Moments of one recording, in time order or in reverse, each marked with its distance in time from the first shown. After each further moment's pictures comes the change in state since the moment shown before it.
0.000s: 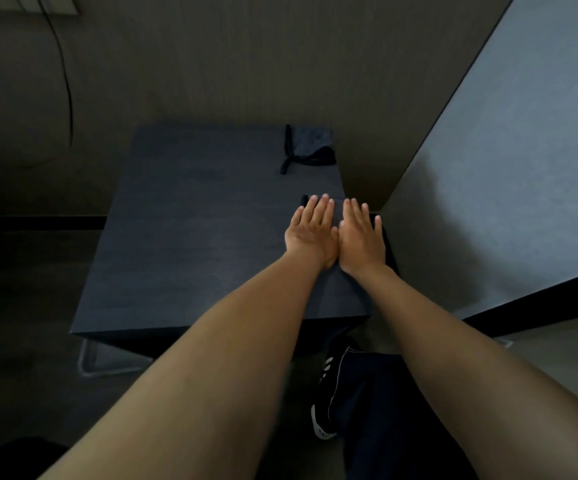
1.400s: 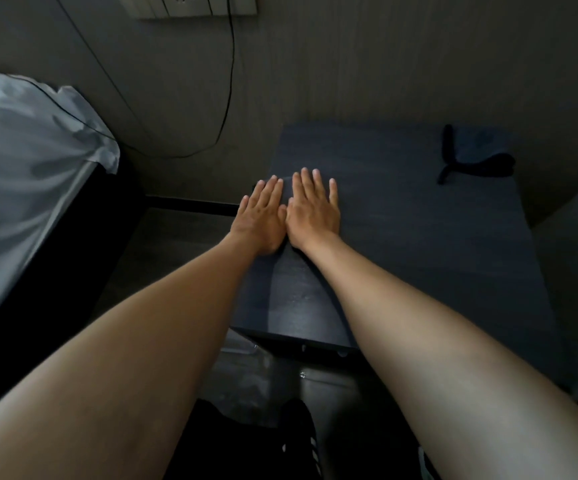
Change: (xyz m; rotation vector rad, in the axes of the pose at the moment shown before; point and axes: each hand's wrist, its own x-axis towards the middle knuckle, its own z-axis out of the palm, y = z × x) left_hand -0.082 -0.318 -0.027 -0.128 0.139 -0.346; right_hand 0.033 -0.326 0.055 -0.017 -0.033 -0.373
